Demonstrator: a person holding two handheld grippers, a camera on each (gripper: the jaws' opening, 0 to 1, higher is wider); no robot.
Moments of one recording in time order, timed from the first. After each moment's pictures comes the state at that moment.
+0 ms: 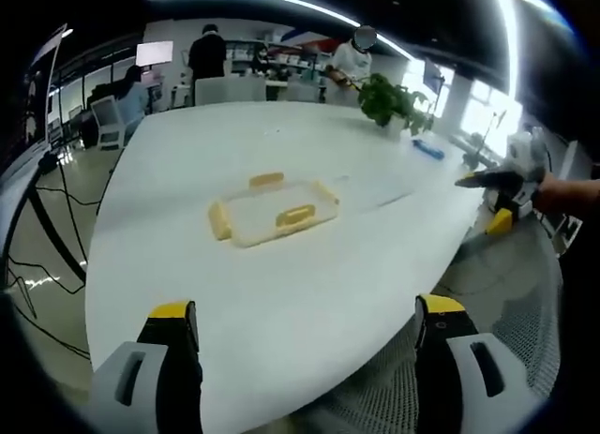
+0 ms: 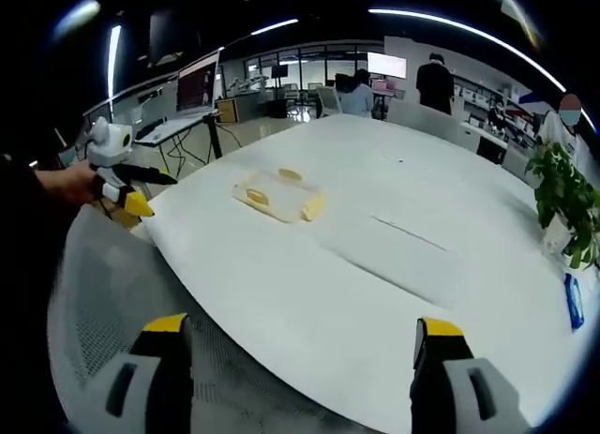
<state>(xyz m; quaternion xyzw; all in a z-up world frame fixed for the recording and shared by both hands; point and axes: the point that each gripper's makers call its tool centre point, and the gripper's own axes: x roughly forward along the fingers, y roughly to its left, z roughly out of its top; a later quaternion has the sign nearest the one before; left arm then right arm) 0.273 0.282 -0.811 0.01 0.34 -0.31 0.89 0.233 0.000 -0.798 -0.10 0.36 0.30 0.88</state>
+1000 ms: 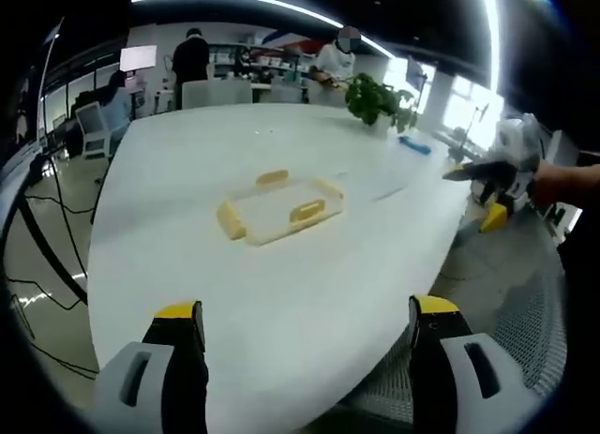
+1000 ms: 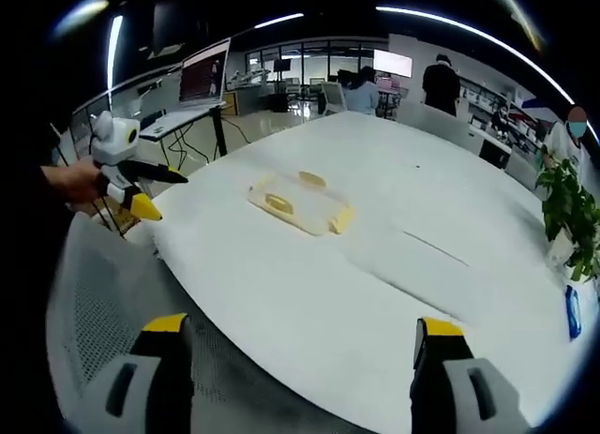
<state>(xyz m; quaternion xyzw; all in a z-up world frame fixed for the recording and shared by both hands) 0.288 0.313 -0.819 0.02 0.32 -0.36 0.88 0.240 0.059 -0.800 -0.11 0.37 0.29 0.87</state>
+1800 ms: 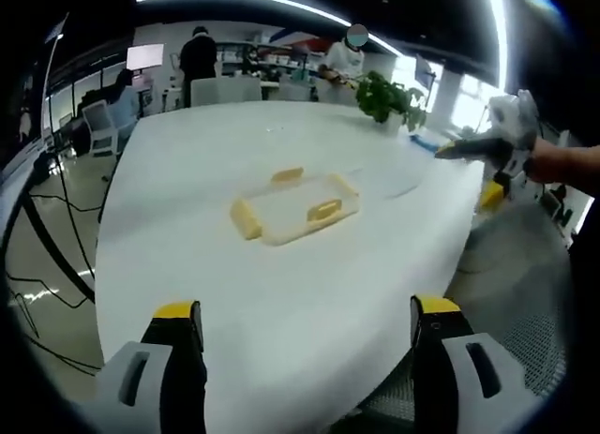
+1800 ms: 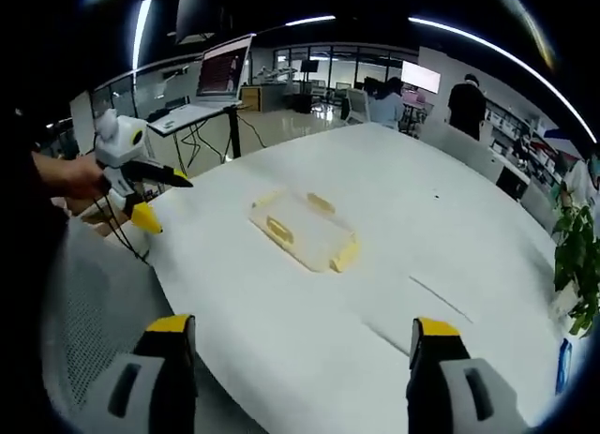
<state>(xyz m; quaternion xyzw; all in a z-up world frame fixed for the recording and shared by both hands) 0.304 0.321 -0.827 0.03 0.34 -0.33 0.88 0.296 0.075 -0.786 -0.16 0.35 0.34 0.86</state>
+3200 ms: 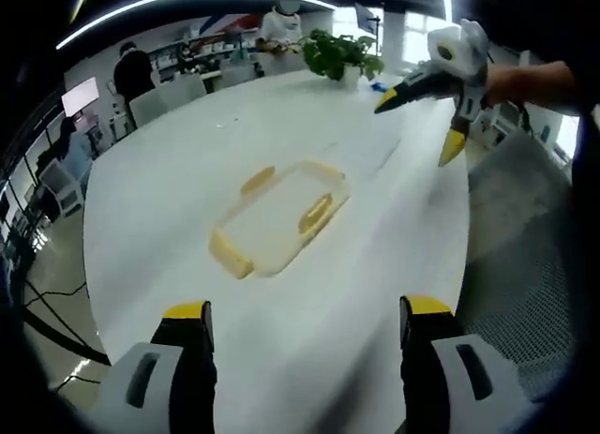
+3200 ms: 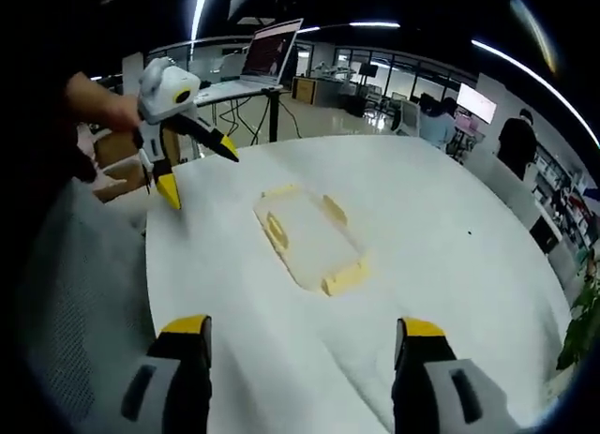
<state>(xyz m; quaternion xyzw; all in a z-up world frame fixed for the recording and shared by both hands) 0.343 0.291 -0.834 0.17 0.34 -0.42 0.82 0.339 0.078 -0.809 -0.24 0.33 0.44 0.80</state>
